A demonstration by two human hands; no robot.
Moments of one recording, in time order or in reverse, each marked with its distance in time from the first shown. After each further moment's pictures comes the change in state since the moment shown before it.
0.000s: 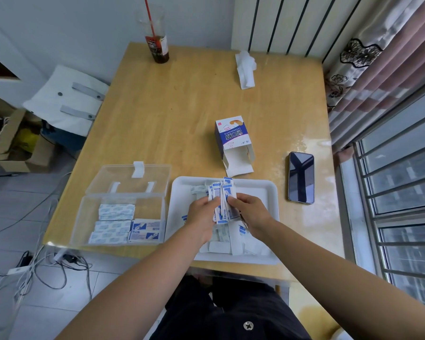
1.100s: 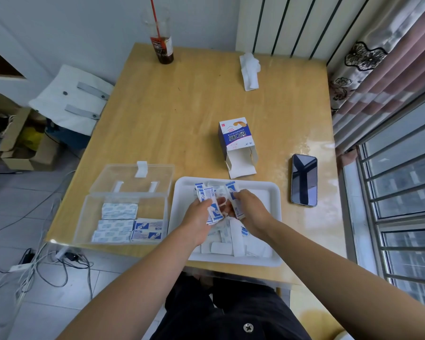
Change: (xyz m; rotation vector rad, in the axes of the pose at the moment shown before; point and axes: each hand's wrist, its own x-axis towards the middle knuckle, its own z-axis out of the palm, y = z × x) left_hand 0.007 0.000 -0.015 -0.156 -0.112 -0.053; right_hand -0.008 -0.024 0.013 0.172 -0.041 0.082
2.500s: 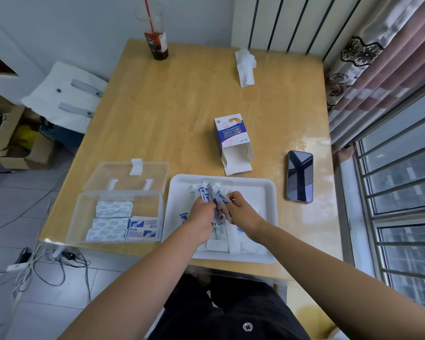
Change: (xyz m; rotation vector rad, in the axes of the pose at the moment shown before) left_hand 0.006 -0.011 0.018 0.186 0.123 -0.025; right_hand -0.003 0.018 -0.007 -0.519 -0.026 -0.083
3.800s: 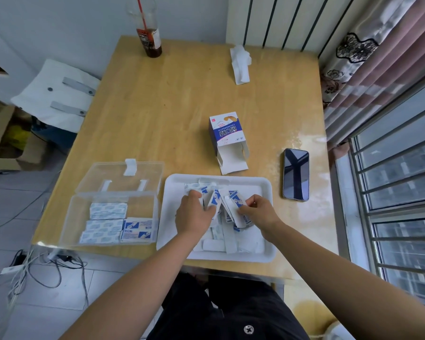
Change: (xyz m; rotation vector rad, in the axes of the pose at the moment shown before) left_hand 0.001 -0.004 -0.016 1.000 0.281 0.426; right_hand 0.009 0.028 -0.041 0.146 0.241 0.134
